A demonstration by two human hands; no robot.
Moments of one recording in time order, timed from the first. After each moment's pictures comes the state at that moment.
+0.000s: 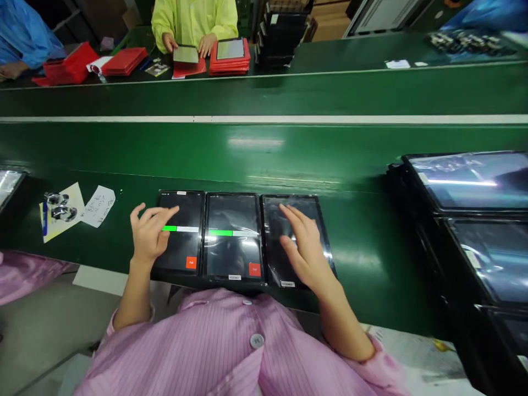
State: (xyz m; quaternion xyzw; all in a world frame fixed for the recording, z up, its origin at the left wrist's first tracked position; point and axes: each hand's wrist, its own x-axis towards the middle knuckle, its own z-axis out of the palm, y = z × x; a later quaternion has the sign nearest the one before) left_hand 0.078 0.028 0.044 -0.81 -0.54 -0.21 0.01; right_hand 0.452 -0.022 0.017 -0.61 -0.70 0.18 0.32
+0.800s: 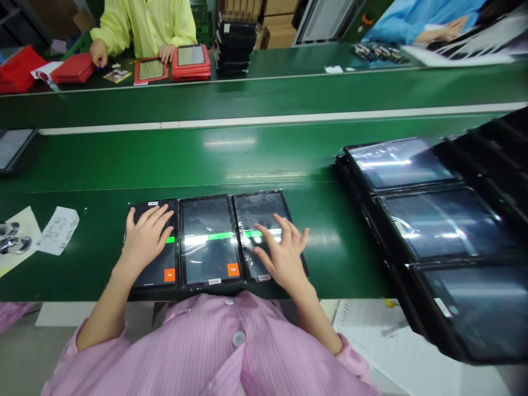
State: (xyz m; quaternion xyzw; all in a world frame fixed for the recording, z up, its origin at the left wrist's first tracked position) left_hand 0.120 0.053 0.044 -0.87 -0.48 -0.10 0.03; right_hand 0.460 -0.062 -0.006 -0.69 -0.70 -0.02 0.18
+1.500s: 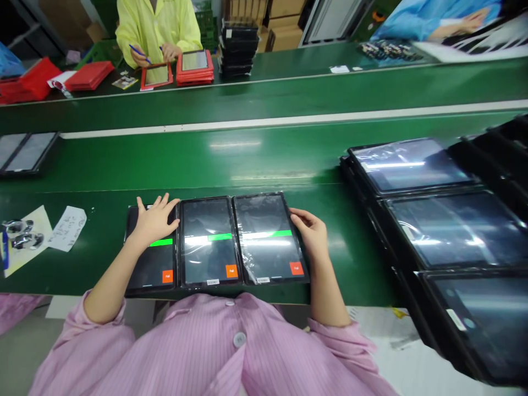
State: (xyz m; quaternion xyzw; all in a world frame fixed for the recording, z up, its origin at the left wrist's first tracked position) left_hand 0.138 0.101 0.037 -0.83 -0.55 0.11 -0.04; right_hand 0.563 -0.004 -0.061 -0.68 -0.34 0.36 0.54
